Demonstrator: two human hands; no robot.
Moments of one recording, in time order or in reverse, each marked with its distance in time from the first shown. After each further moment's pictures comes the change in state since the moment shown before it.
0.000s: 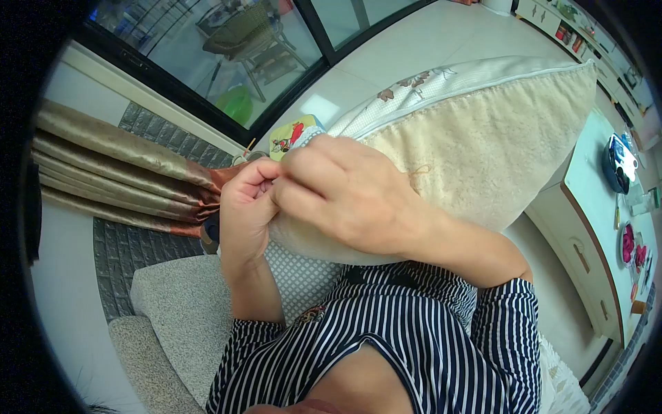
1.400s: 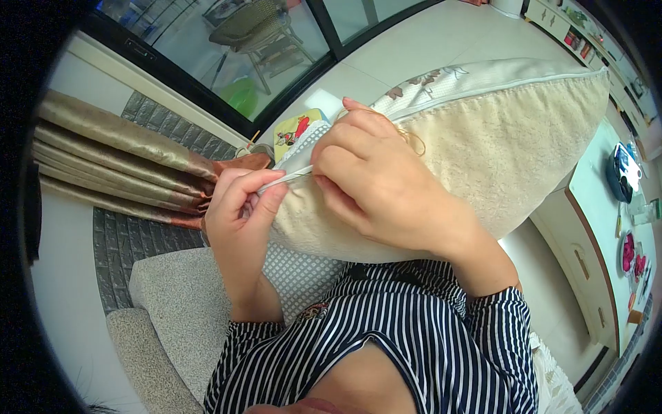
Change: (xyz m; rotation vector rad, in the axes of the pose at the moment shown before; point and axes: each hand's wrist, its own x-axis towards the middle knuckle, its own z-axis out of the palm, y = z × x) left_hand -0.028 0.017 0.003 0.777 0.316 0.322; right_hand -0.005 0.014 -0.008 0.332 -0.200 0.274
